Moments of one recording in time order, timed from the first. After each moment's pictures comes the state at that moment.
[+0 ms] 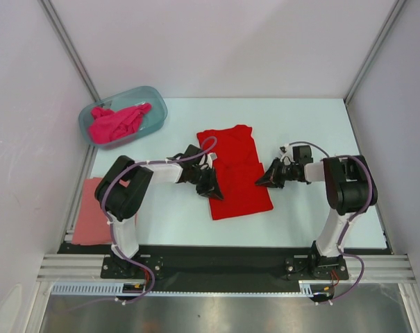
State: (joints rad) left arm -0.56 1.90 1.02 -0.18 0.61 -0.62; right arm 0.09 1.85 0.80 0.06 -0.81 0.60
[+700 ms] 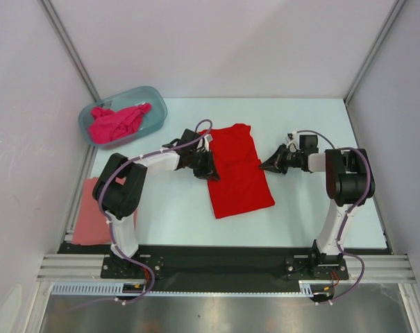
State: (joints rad) left arm -0.51 1.90 1.18 -0.26 0.47 -0.56; right arm 0.01 1.99 0.98 0.15 -0.88 0.66
